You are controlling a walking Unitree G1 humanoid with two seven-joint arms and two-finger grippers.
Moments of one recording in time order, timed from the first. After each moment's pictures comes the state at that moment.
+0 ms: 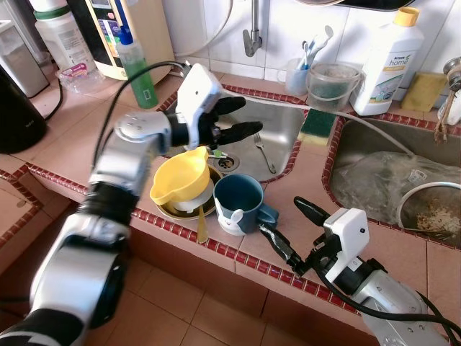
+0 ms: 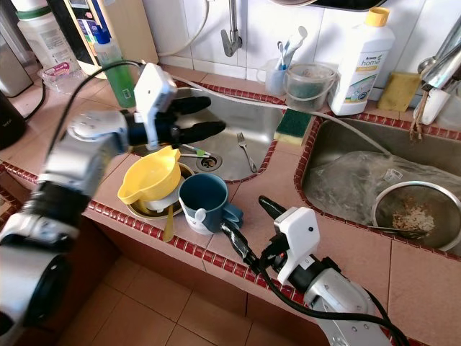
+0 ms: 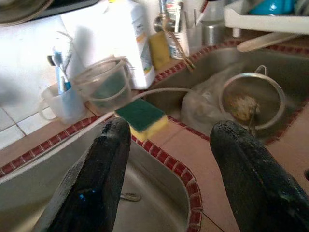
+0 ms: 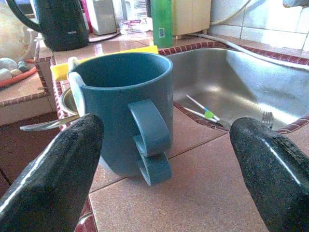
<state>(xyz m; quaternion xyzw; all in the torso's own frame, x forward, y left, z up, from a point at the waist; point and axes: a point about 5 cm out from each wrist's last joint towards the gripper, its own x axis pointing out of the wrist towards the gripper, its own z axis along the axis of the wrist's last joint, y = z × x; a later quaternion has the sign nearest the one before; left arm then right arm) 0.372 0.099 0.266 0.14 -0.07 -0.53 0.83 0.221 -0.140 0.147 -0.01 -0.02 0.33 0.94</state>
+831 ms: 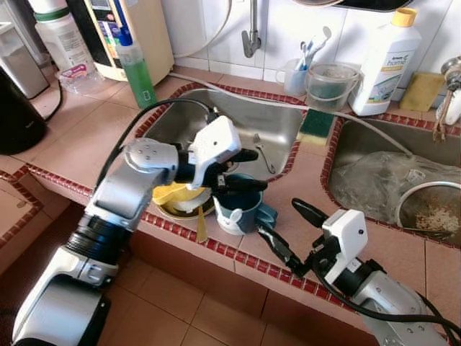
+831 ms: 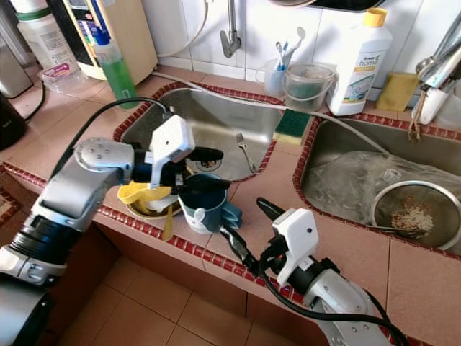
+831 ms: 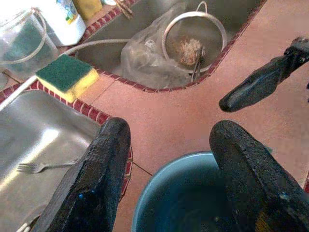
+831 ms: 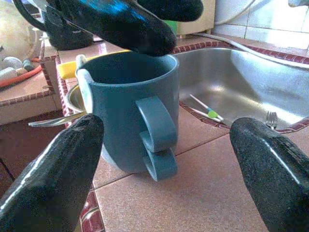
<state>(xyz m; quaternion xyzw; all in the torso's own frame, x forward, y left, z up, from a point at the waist) 0.335 0.082 0.228 0.22 0.02 -0.60 0.77 0.220 -0.139 0.145 -0.01 -0.02 0.34 0.94</state>
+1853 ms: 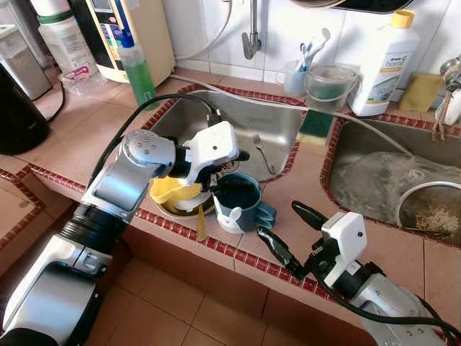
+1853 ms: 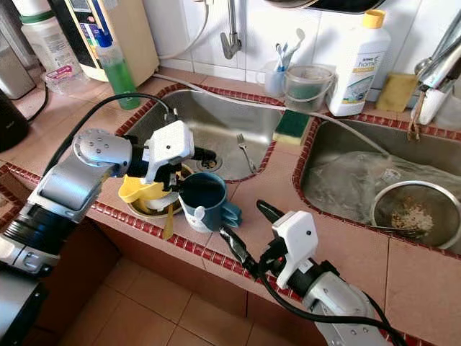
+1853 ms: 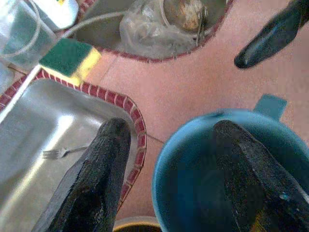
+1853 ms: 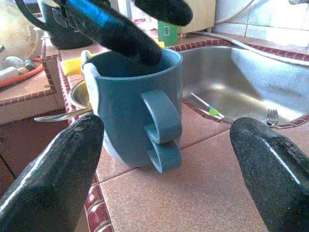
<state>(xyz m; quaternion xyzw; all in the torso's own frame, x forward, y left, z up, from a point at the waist) 0.345 0.092 0.229 0.32 0.03 -0.59 0.74 0.218 -0.139 0.142 -0.01 -0.01 0.33 0.94</state>
